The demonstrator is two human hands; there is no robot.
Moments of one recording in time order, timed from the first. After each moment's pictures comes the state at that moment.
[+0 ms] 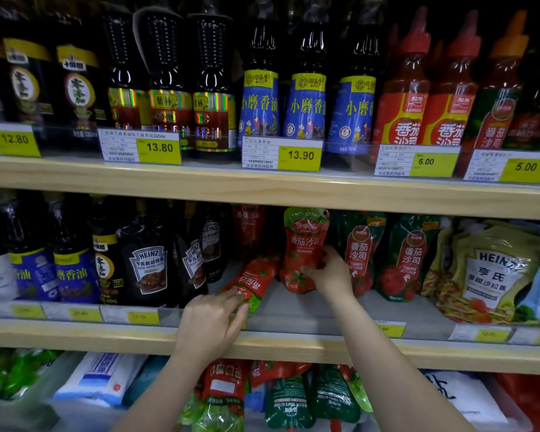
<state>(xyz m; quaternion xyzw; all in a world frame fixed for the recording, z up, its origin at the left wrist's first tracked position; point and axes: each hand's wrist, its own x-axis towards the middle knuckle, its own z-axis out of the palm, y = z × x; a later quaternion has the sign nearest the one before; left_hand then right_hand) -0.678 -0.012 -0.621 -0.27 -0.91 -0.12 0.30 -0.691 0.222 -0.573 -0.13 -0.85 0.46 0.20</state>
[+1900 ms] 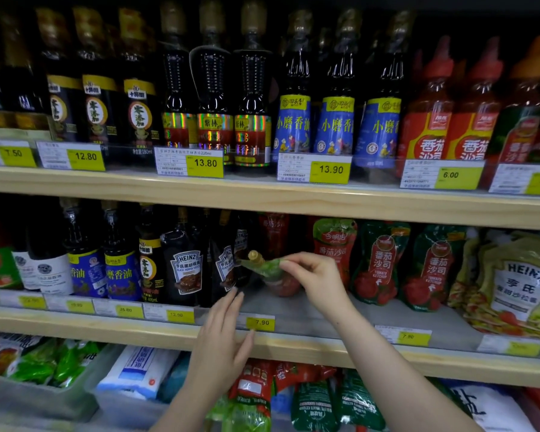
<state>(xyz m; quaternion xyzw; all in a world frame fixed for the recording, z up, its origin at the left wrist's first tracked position) -0.638 -0.045 -0.640 -0.23 -0.89 -0.29 0.26 -0.662 0.147 -0.544 0.16 -0.75 0.61 0.22</state>
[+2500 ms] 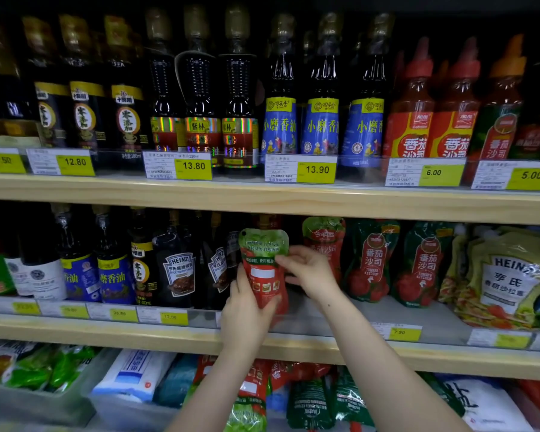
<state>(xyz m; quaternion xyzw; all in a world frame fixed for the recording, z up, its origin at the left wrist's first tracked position) -0.661 0.021 -0.597 -0.05 -0.90 -0.38 0.20 -0.674 0.149 -0.539 0.03 -0.69 0.71 0.11</state>
